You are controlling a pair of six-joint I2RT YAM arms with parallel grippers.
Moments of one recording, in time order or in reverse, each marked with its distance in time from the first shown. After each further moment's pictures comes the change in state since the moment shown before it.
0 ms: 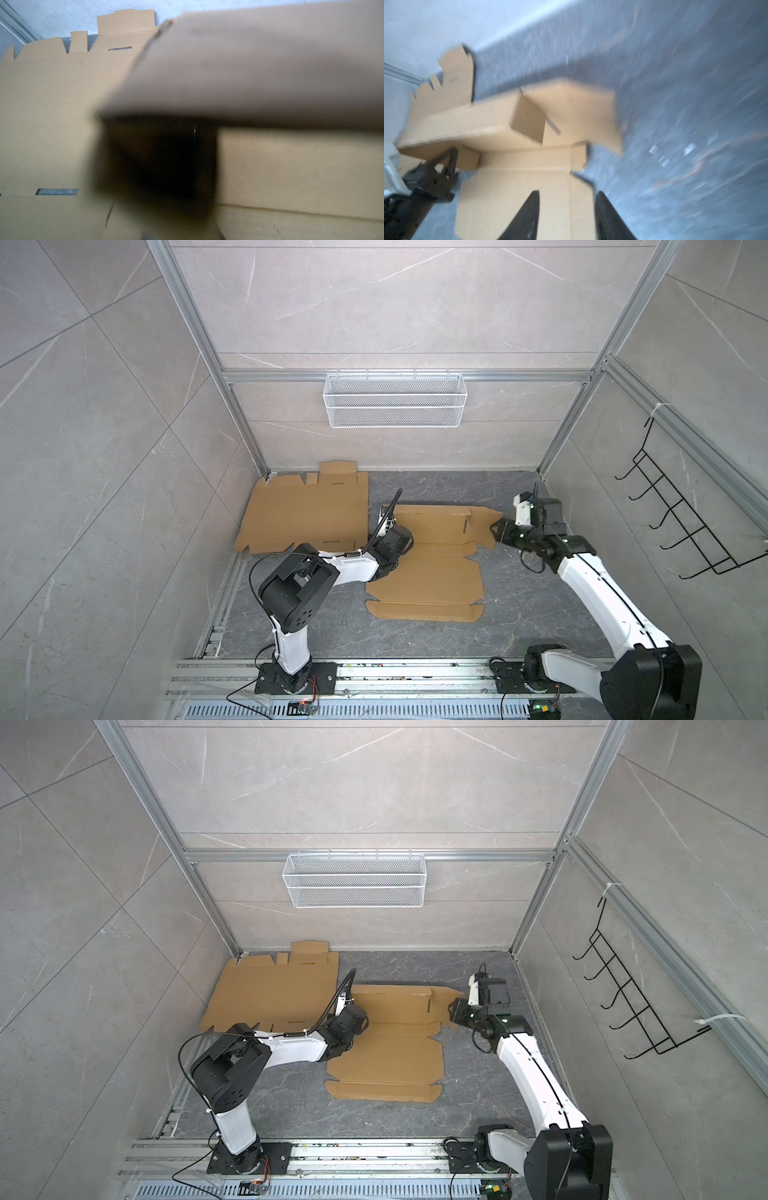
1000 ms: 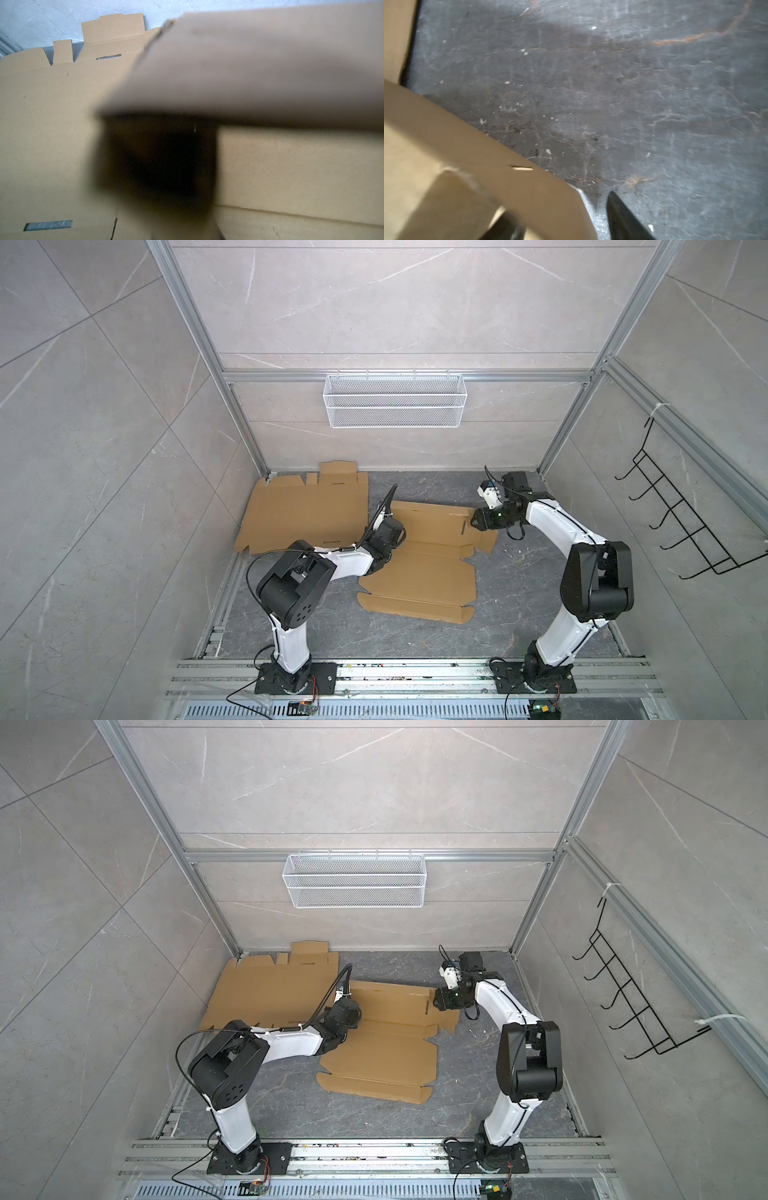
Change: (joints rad) left arm 0.061 0.008 0.015 0.037 0.116 0.103; right arm 0.024 0.585 0.340 -0.136 -0.133 -0.447
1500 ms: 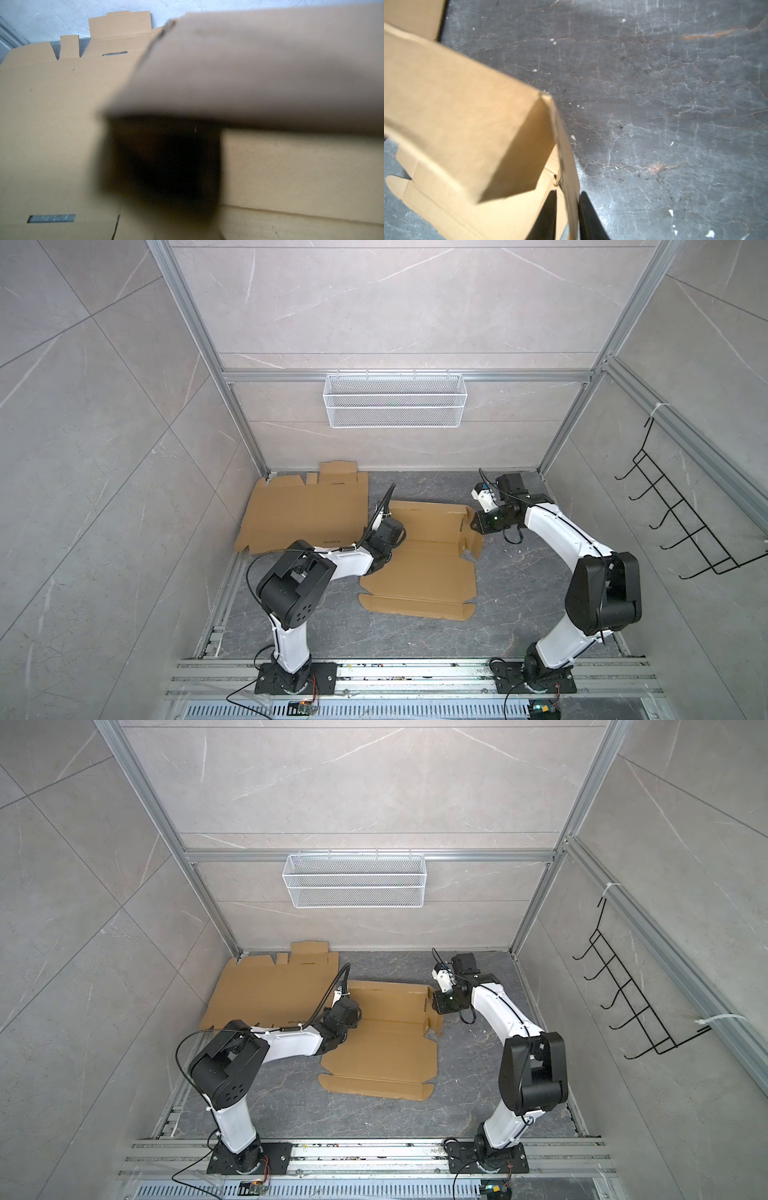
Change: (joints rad) left arm 0.002 -0.001 0.002 -0.013 -0.024 -0.050; right arm 0.066 -0.106 -0.038 -0.057 0.013 0.039
